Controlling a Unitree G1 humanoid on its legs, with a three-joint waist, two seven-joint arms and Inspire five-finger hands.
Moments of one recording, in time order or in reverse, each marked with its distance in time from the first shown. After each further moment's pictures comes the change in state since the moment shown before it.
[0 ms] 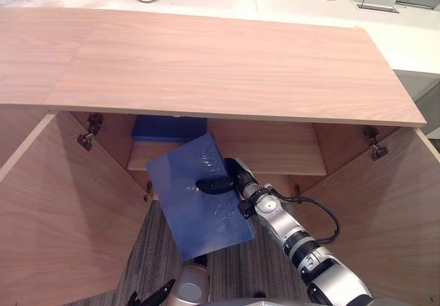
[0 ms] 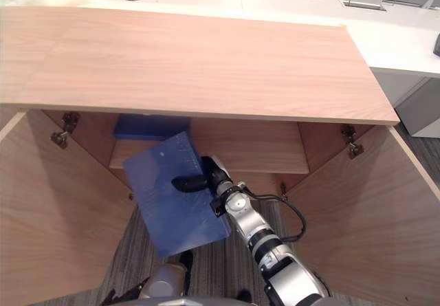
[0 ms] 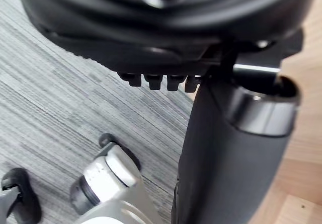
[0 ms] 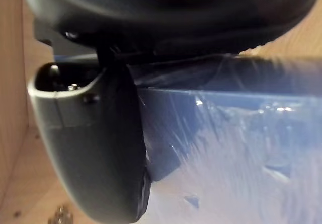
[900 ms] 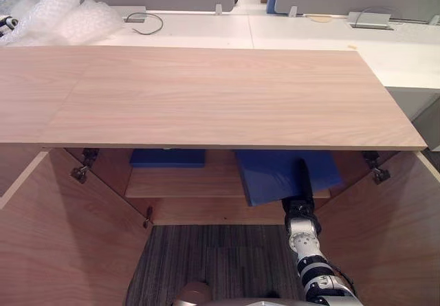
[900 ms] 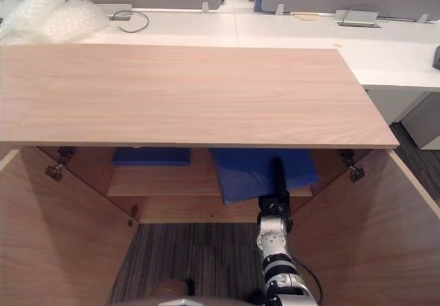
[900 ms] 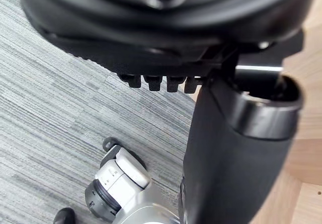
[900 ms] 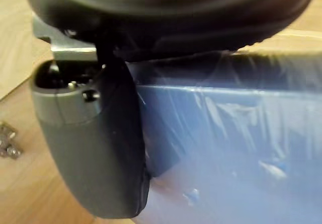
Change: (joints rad) left arm 0.093 -0.006 -0.072 0.003 0.077 0.032 0.057; right arm 0.149 0.068 -0.506 -0.016 1.253 -0.244 -0.129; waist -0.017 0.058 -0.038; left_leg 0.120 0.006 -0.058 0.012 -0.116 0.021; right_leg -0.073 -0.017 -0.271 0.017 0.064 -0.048
